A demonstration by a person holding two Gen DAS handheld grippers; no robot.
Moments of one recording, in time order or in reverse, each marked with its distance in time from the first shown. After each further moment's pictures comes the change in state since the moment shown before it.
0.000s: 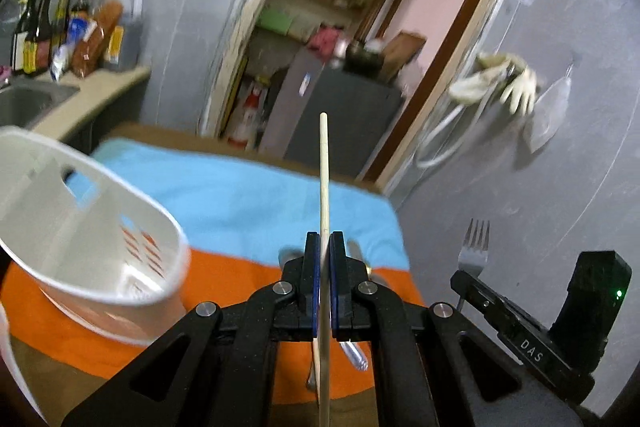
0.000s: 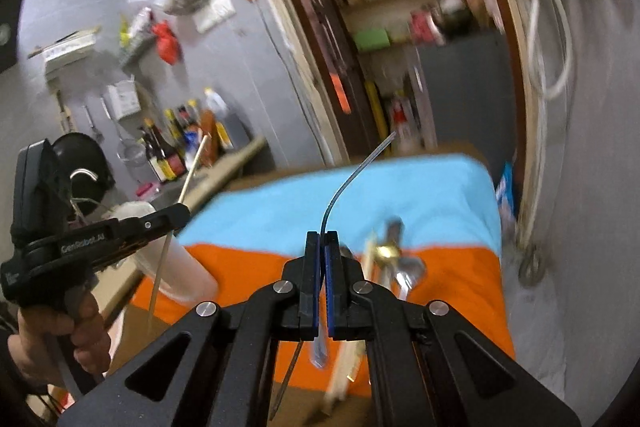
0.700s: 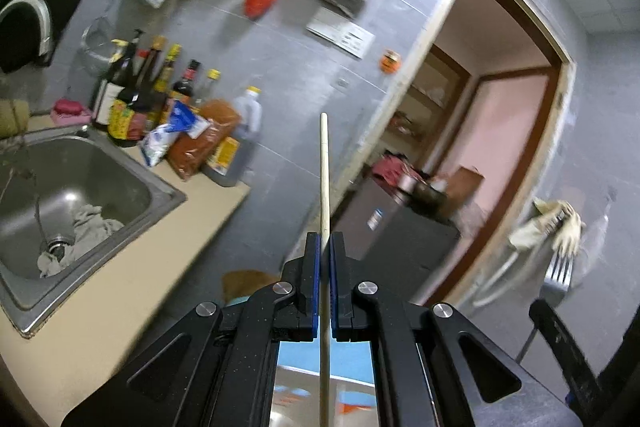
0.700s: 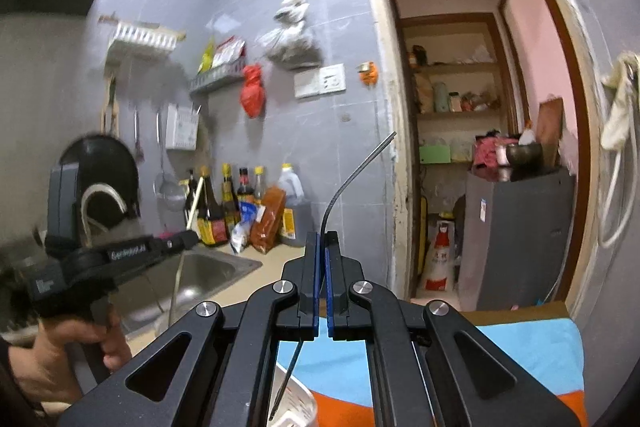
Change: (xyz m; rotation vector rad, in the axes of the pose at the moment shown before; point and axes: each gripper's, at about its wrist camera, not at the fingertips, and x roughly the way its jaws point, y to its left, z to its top) left arm -0.088 0.202 0.085 -0.162 -0.429 0.127; right arm 0.084 0.198 0.038 -0.302 -0.320 0.053
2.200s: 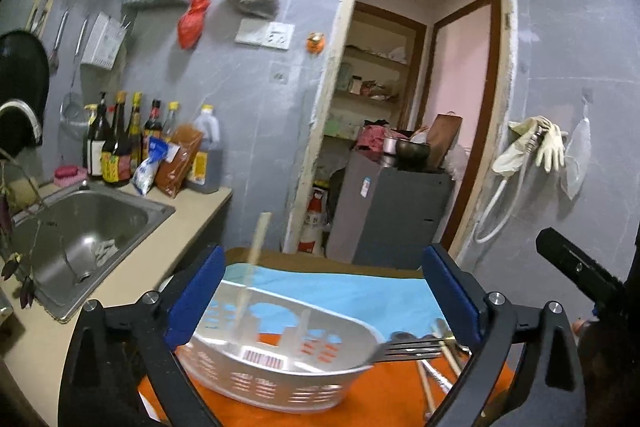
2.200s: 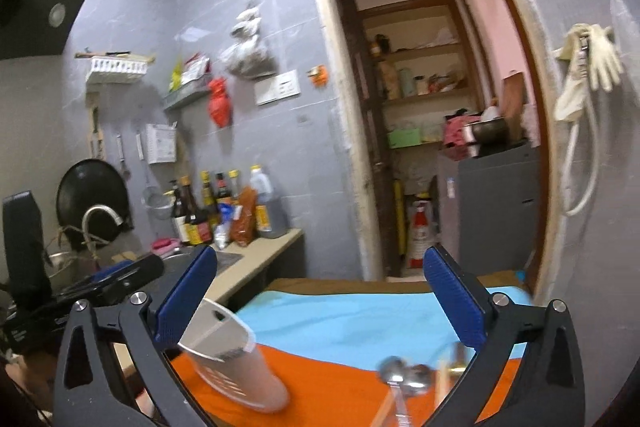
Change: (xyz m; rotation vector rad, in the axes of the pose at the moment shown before) left arm -0.072 -0.142 -0.064 0.322 0.056 0.019; right arm -0.101 -0.081 0.018 0.133 0.033 -0.074
